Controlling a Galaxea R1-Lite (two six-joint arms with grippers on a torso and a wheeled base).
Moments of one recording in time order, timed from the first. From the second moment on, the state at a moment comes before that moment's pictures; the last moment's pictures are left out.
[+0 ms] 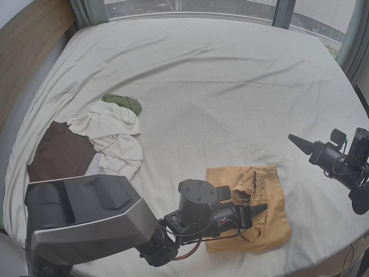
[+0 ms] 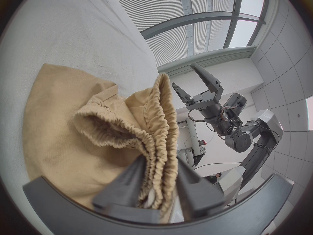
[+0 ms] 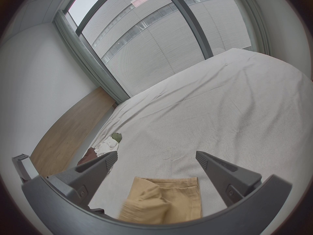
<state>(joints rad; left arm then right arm) -0.91 2.35 -0.96 -1.20 -0.33 -0.77 0.07 1.68 -0.38 -1.22 0.35 0.40</state>
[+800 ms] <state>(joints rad) -0.88 2.25 -0.88 -1.17 -0.26 -0.76 0.10 1.68 -0.38 -1.22 0.35 0.40</state>
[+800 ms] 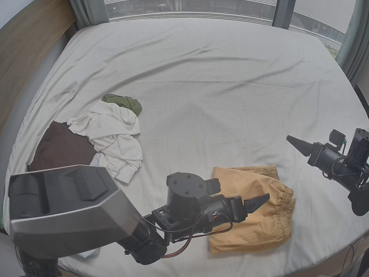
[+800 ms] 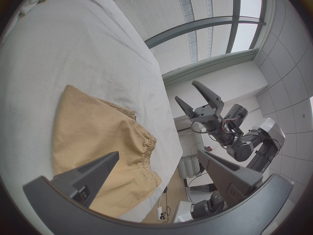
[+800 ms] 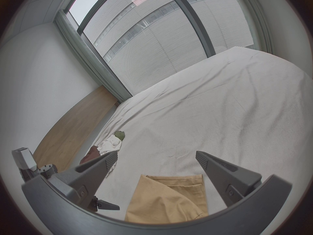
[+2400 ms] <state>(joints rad) -0.21 1.45 -0.24 -1.08 -0.52 -0.32 0.17 1.64 -0.30 -1.16 0.32 0.33</state>
